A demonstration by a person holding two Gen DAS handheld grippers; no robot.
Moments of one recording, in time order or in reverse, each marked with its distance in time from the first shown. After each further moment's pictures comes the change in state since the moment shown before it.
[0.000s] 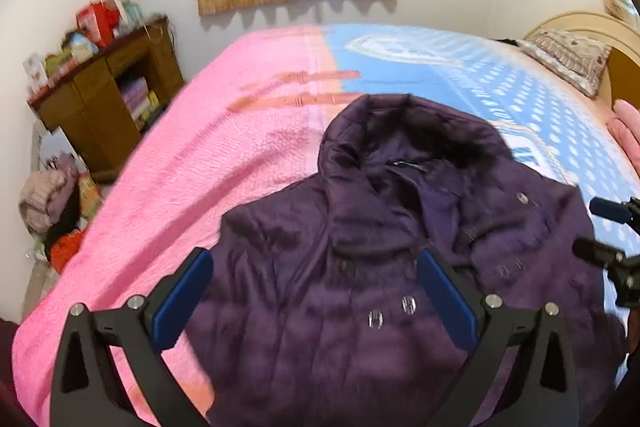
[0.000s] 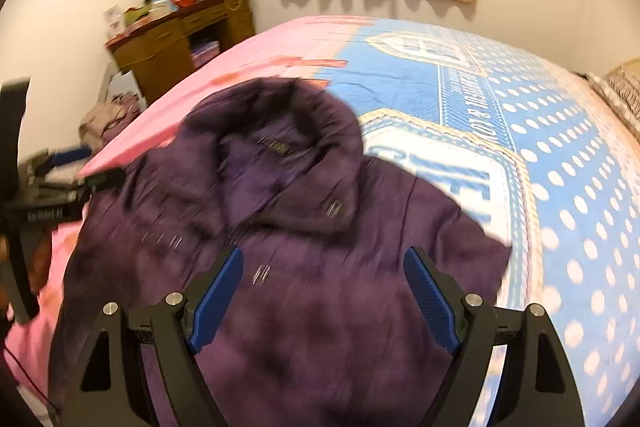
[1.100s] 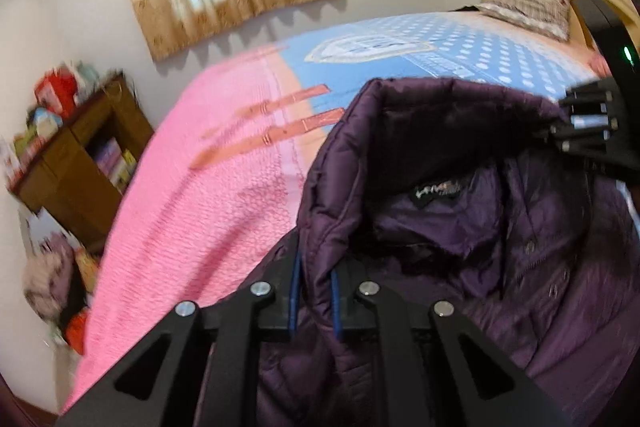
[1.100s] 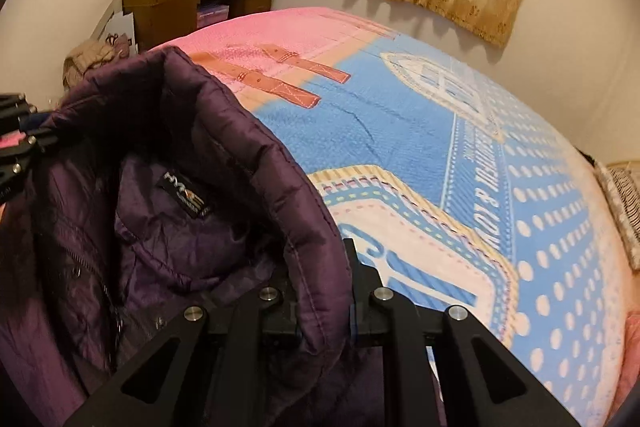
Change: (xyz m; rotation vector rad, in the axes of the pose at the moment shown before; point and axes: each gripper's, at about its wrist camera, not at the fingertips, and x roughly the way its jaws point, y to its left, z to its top) left arm 0.027 -0.016 0.024 0.296 -0.099 0.003; right arm 0.055 -0.007 0.056 -0.318 0.020 -0.149
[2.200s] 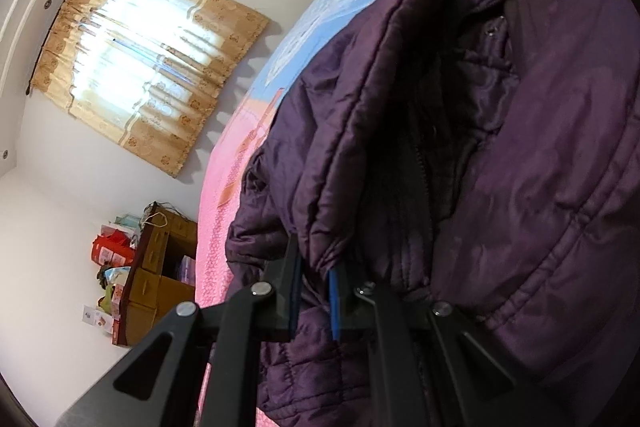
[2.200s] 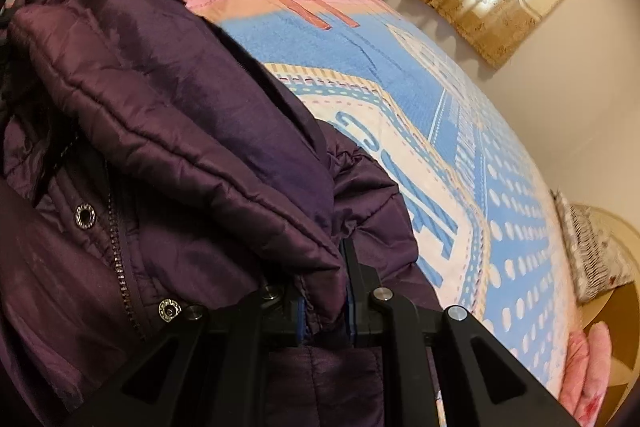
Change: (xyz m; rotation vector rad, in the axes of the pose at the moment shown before) left arm -0.009 -0.059 -0.090 0.607 -0.098 0.260; right arm 0.016 0.033 -0.084 -0.263 0.085 -0.198
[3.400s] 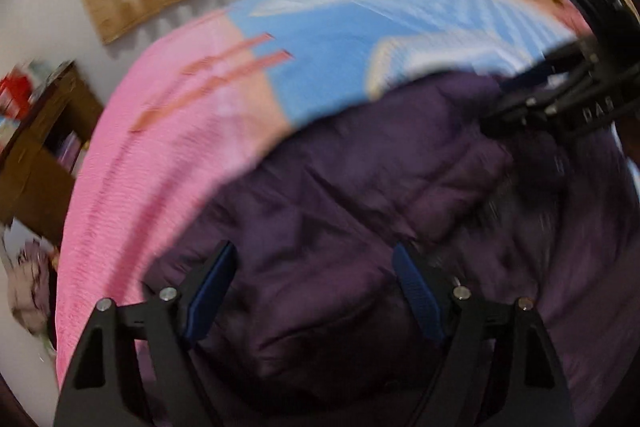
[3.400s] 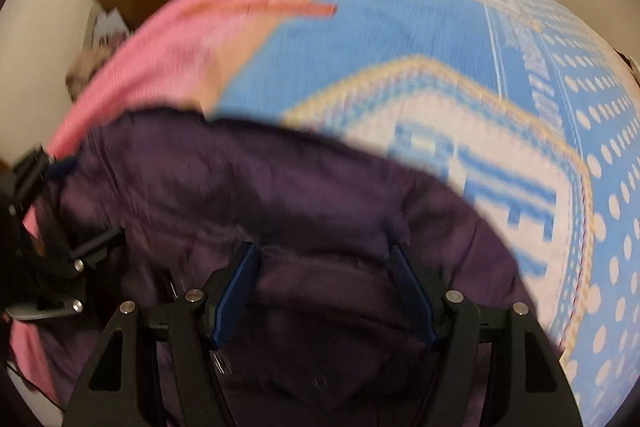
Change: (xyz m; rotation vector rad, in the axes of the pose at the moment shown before) left arm 0.057 0.043 0.039 -0.502 0.197 -0.461; right arm 0.028 -0.019 0.044 0.432 0.210 0.441
